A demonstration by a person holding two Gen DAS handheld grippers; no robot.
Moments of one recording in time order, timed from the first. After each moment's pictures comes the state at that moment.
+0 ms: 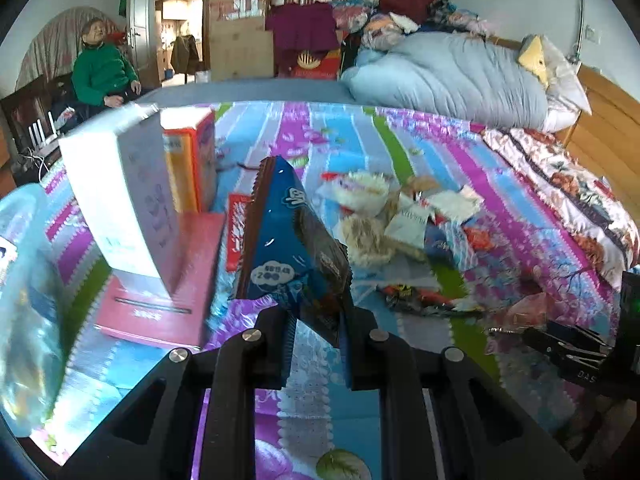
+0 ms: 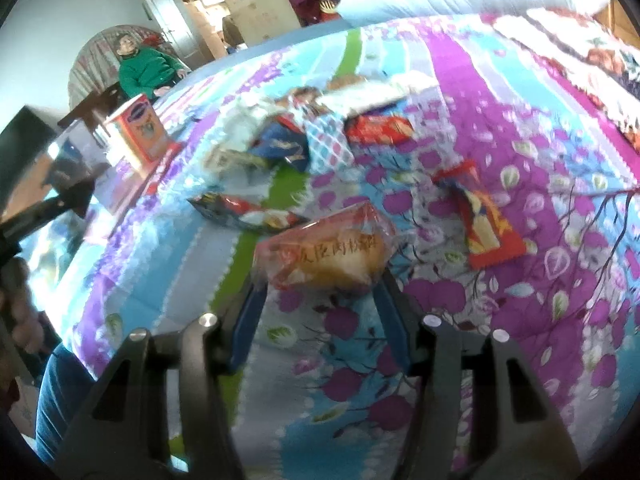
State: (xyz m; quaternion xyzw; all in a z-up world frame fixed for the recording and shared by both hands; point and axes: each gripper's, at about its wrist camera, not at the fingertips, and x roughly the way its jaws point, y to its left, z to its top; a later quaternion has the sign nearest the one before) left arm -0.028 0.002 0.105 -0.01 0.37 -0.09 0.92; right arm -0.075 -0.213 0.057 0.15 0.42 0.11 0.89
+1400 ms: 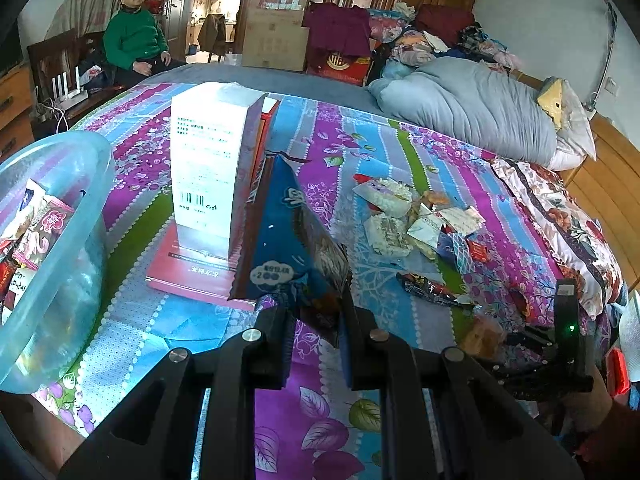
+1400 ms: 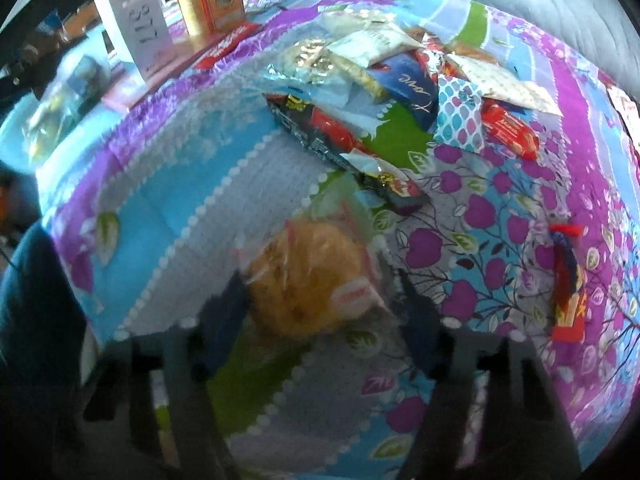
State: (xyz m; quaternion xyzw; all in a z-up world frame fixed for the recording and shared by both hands) left arm -0.066 0.063 0.118 -0.08 0.39 -0.06 0.92; right arm -0.051 -0.141 0.028 -0.05 0.52 0.22 0.82
